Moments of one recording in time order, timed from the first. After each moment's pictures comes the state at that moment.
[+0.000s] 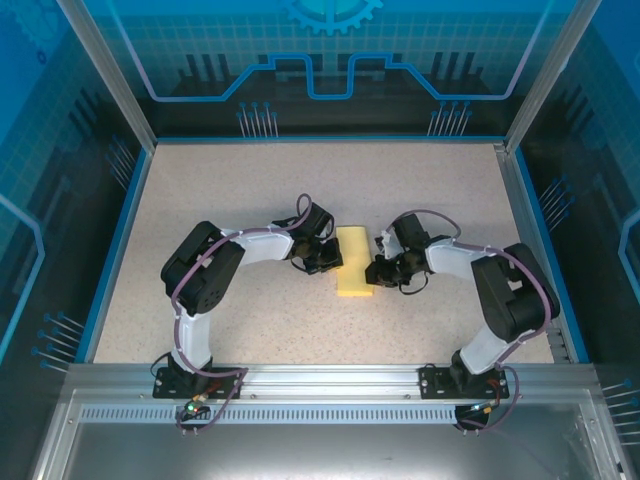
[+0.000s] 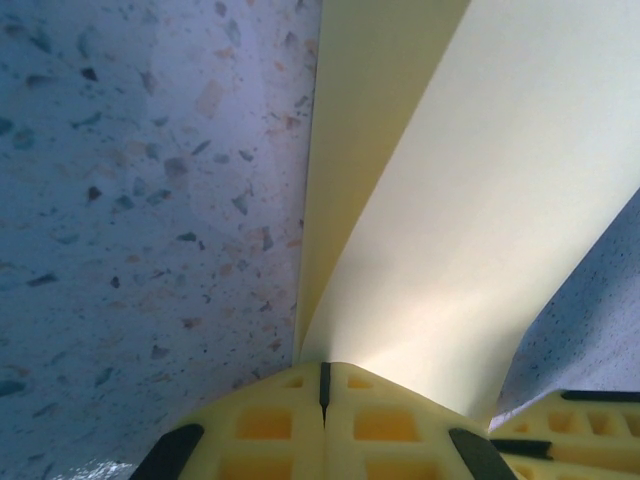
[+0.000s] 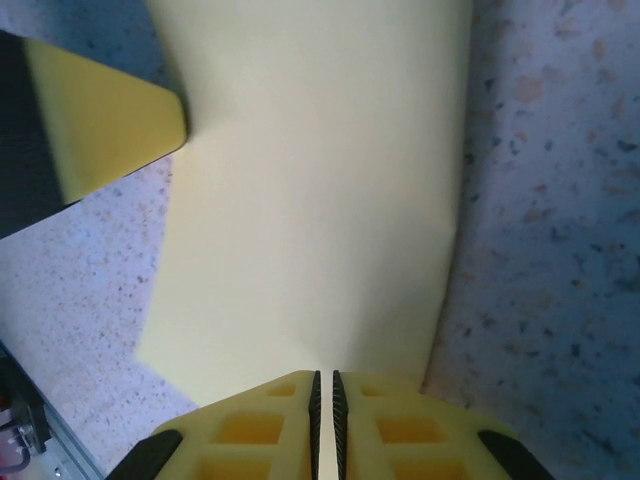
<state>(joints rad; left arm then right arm) -0.61 1.97 1.16 -0.27 0.36 -0.92 0.36 1.63 0.76 -0.35 -0.56 0.41</state>
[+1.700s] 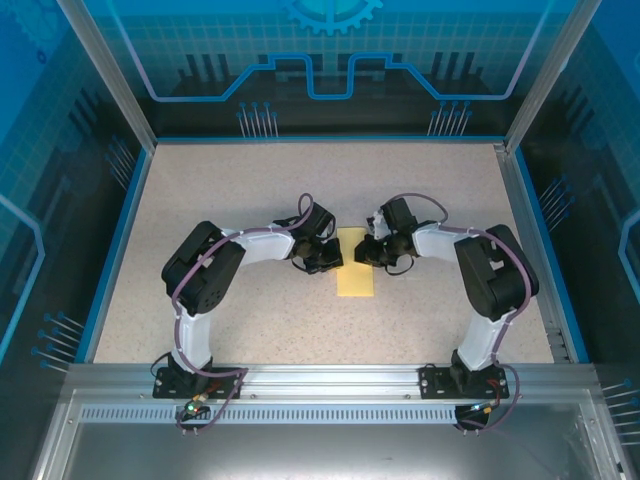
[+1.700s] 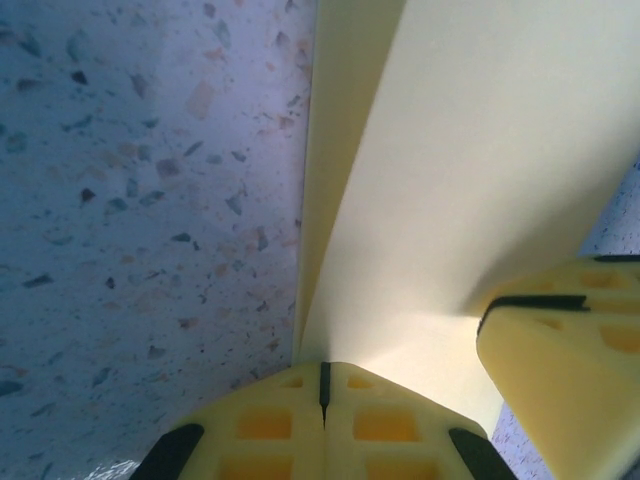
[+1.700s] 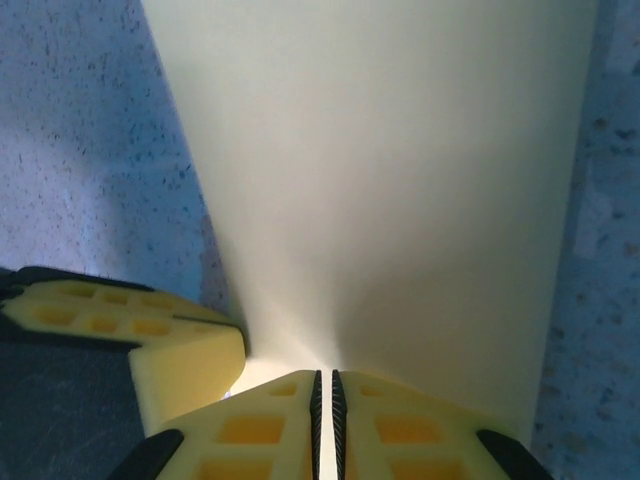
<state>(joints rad) -0.62 1.97 1.17 -0.29 0.35 -0.90 0.38 1.81 0.94 -0.24 -0.52 0.52</state>
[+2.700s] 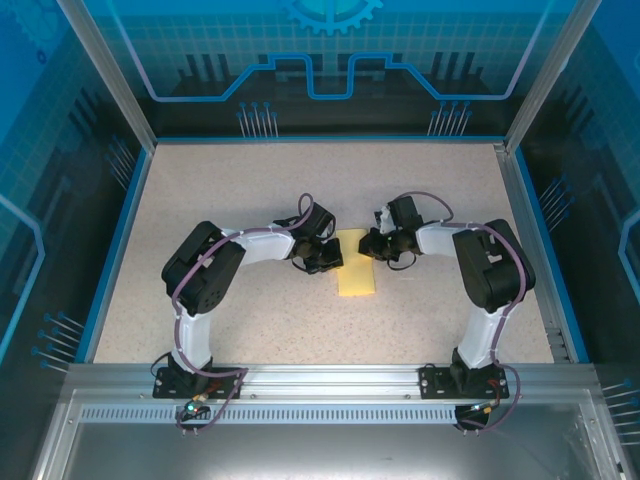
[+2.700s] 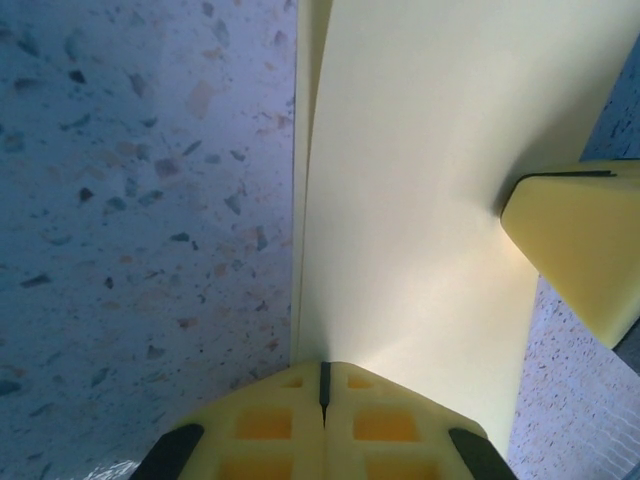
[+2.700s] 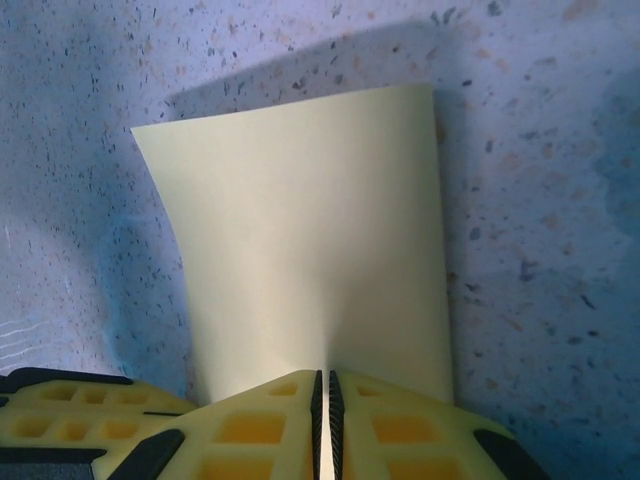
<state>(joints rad) -0.62 1.97 1.17 -0.29 0.35 -0.90 0.32 1.86 0.94 -0.12 -0.51 0.57</state>
